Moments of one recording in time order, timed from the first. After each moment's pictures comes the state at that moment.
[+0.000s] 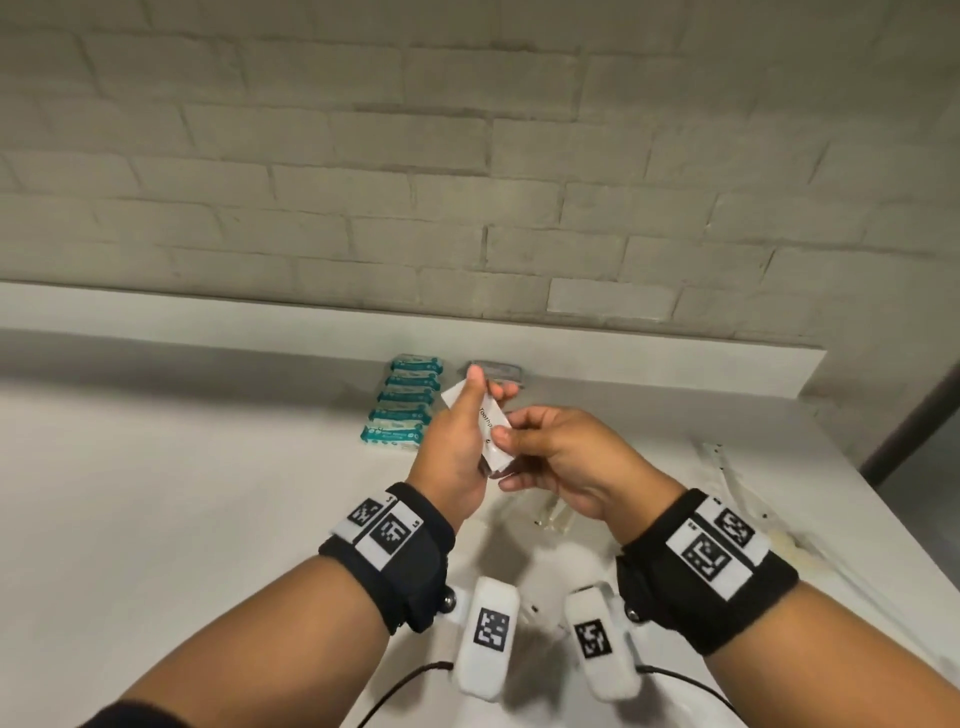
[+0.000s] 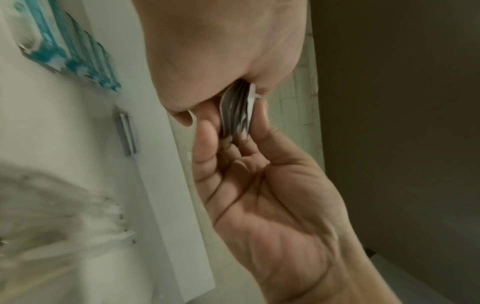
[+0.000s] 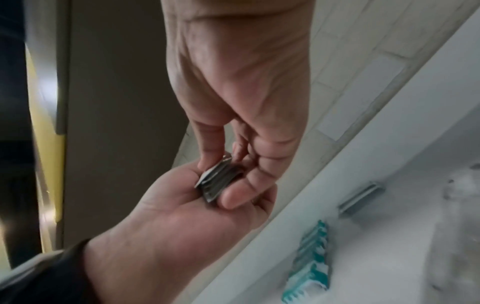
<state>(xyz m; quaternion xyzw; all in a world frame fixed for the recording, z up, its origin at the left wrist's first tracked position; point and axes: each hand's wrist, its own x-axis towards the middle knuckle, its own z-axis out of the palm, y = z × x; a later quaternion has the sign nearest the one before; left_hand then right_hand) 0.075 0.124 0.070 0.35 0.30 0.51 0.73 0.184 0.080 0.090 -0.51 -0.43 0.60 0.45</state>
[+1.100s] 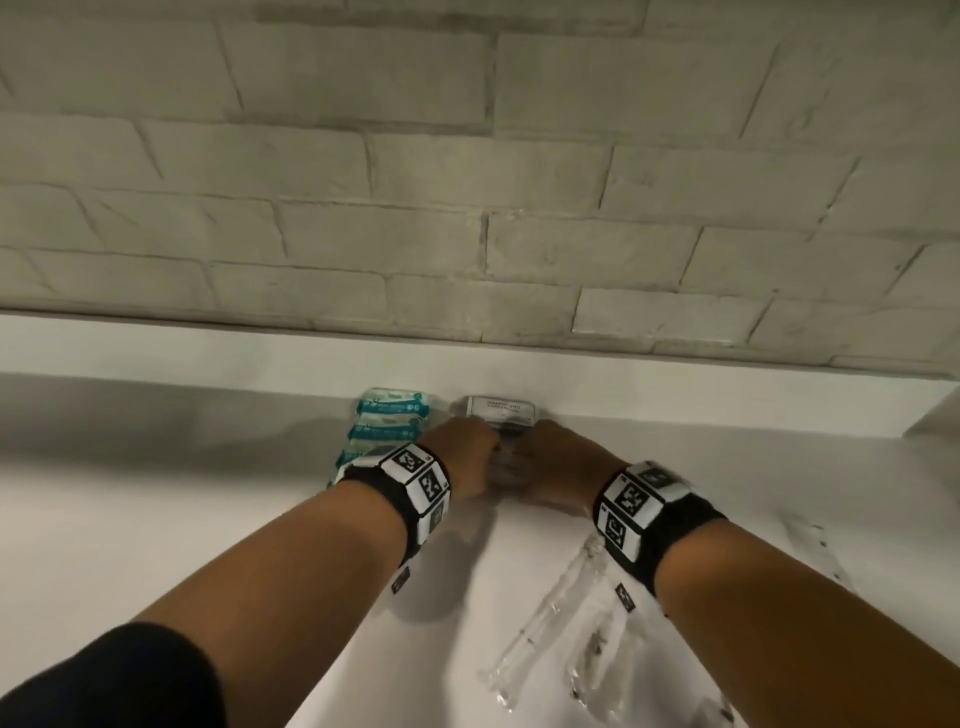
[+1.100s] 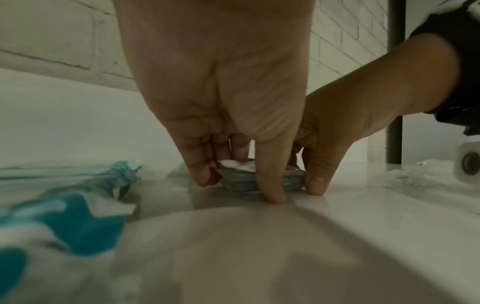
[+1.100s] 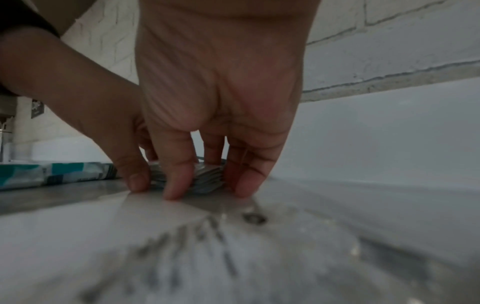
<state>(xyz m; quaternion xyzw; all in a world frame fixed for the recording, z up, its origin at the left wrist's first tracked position) 0.111 0.346 -0.014 0.90 0.40 -0.04 0.15 0.250 0.296 -0.006 -0.68 -0.71 0.20 -0.04</state>
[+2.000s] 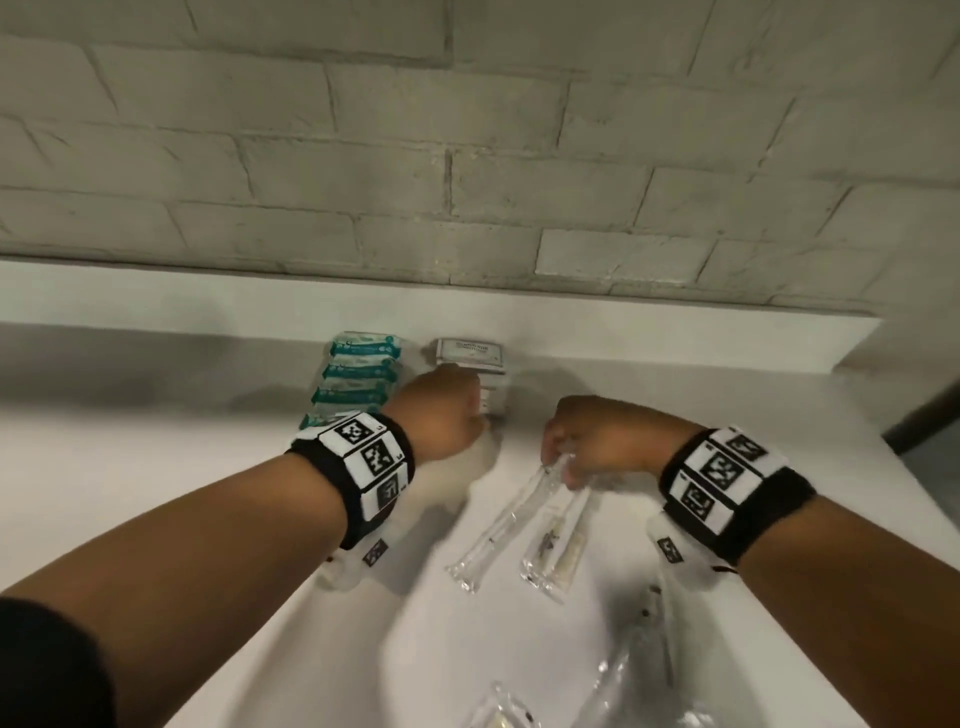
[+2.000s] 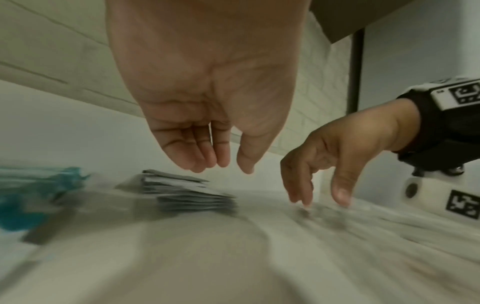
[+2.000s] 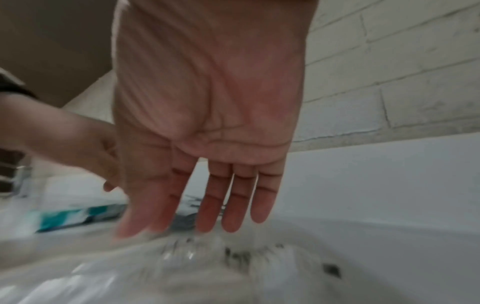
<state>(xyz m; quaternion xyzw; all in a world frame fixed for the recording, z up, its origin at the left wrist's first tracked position) 0.101 0.288 0.007 0.90 0.41 0.03 0.13 0.301 0.209 0.022 -0.65 -0.71 0.25 -0.09</state>
